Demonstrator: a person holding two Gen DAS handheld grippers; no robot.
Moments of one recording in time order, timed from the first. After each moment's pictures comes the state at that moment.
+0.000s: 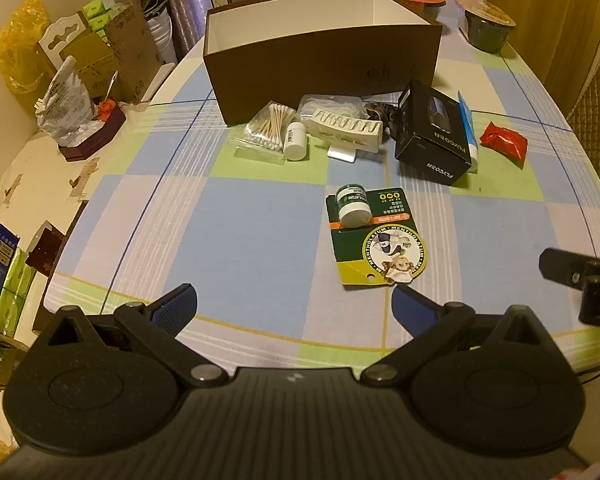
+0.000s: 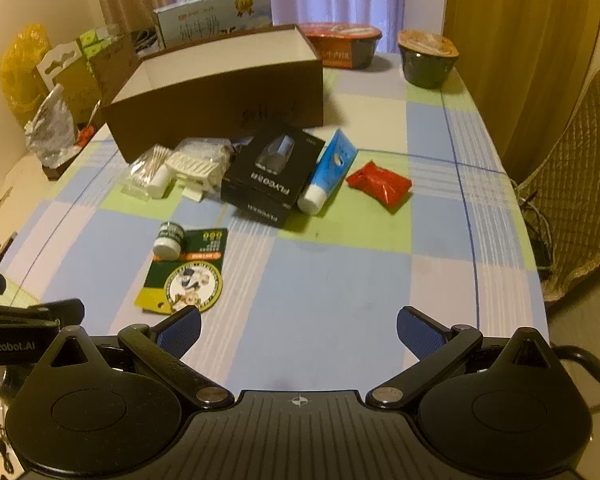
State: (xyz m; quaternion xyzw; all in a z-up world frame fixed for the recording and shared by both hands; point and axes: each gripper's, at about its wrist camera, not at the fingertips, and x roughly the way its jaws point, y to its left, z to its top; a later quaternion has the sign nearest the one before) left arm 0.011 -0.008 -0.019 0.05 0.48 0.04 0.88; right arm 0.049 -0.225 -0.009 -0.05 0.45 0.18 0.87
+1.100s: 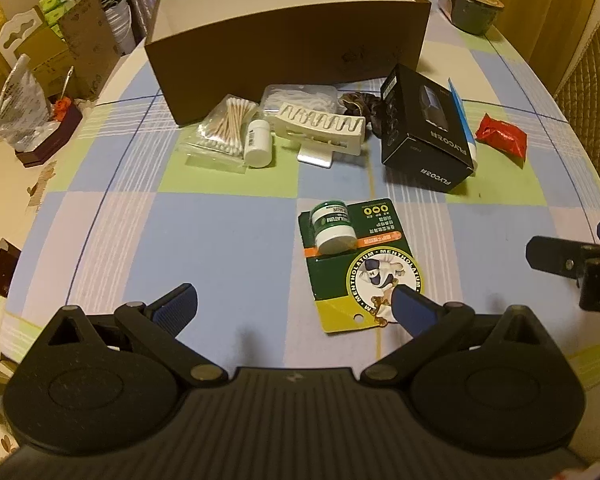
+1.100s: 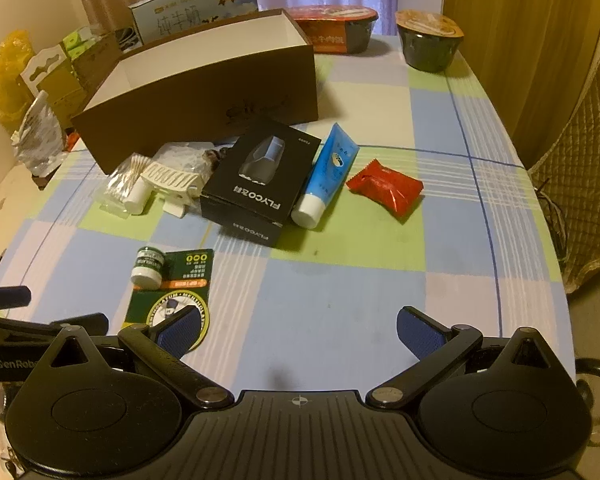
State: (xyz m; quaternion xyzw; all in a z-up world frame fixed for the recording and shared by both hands) left arm 0.075 -0.008 -0.054 0.04 0.50 -0.01 0.86; right arm 0.103 -0.217 -0.030 -0.03 0.47 0.18 0.86
